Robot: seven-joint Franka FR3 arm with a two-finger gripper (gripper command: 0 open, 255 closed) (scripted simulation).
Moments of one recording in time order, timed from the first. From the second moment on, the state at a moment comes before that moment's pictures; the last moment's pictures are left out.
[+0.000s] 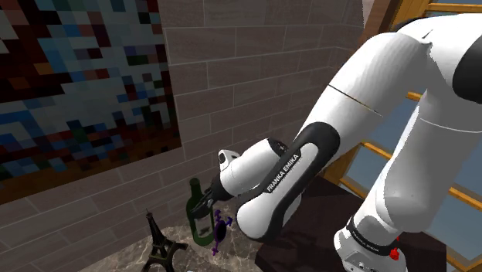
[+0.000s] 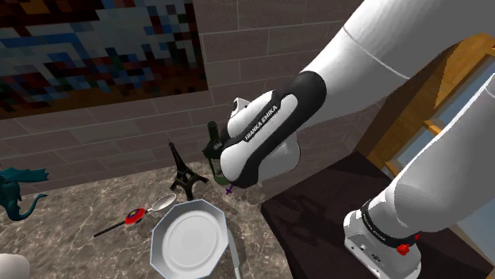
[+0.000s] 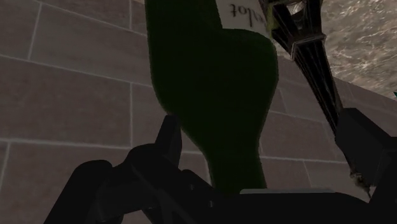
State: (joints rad) arm 0.01 0.10 0.84 -2.65 0.81 3.48 -0.39
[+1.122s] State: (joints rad) arm 0.35 0.81 0.62 -2.17 0.65 3.95 -0.59
